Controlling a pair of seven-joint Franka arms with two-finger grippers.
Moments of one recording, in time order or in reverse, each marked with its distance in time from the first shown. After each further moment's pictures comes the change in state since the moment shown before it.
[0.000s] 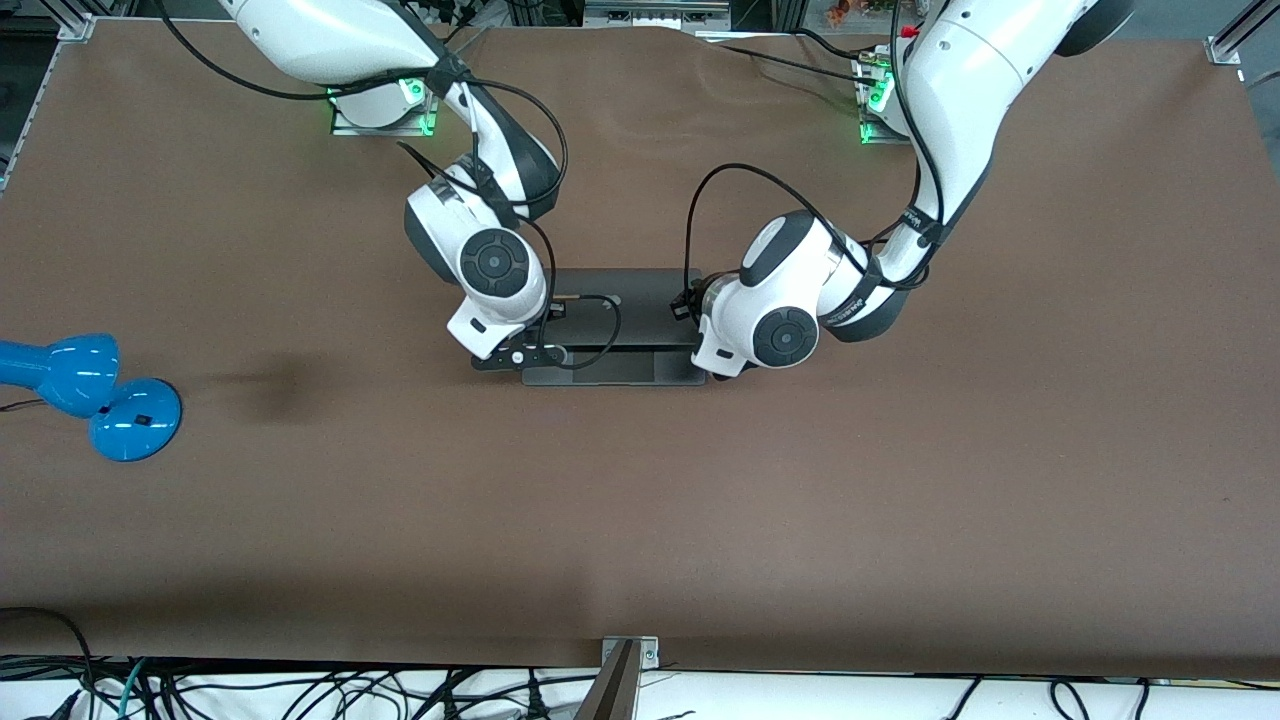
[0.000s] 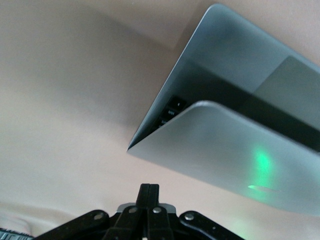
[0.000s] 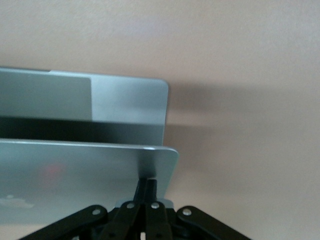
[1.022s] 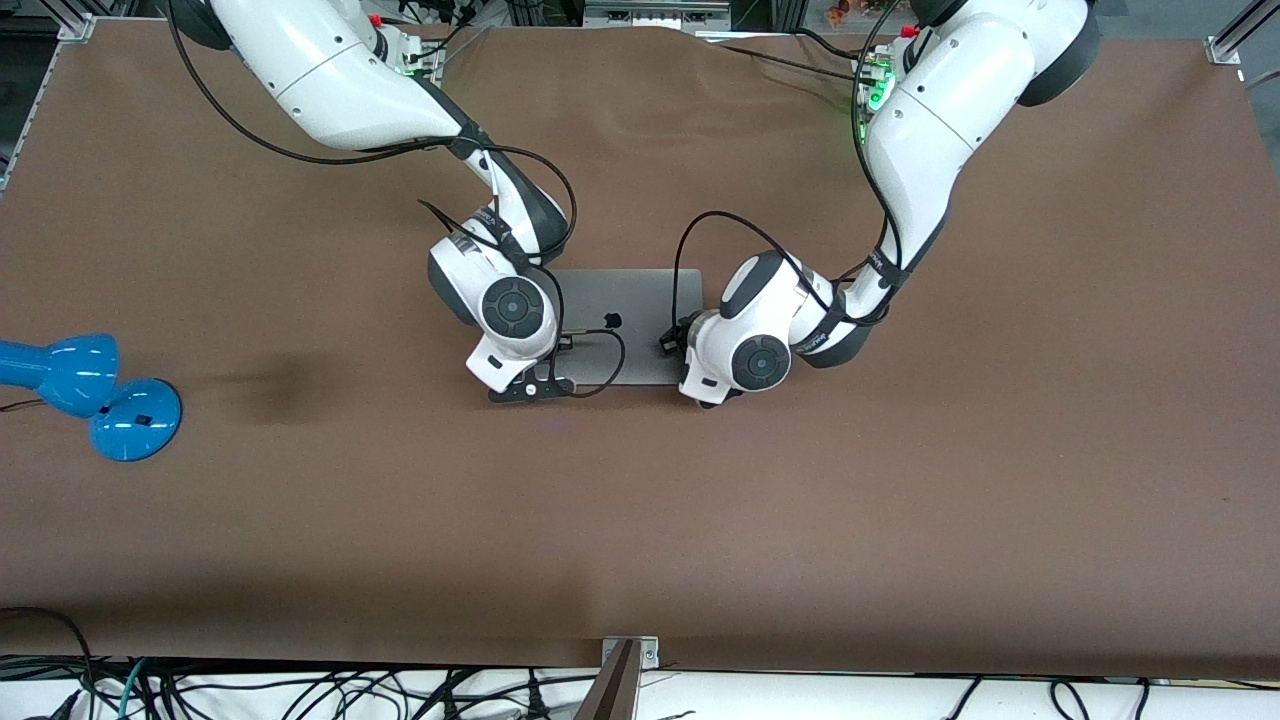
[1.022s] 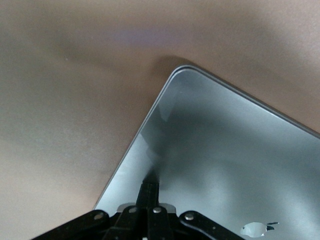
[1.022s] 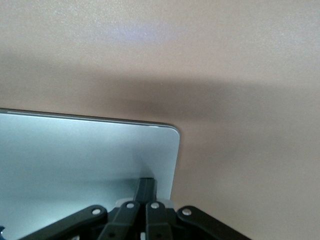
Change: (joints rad) left arm -0.046 0.164 0.019 0.072 0.082 0.151 0.000; right arm 0.001 0.160 -0.002 0.065 -0.078 0.103 -0.001
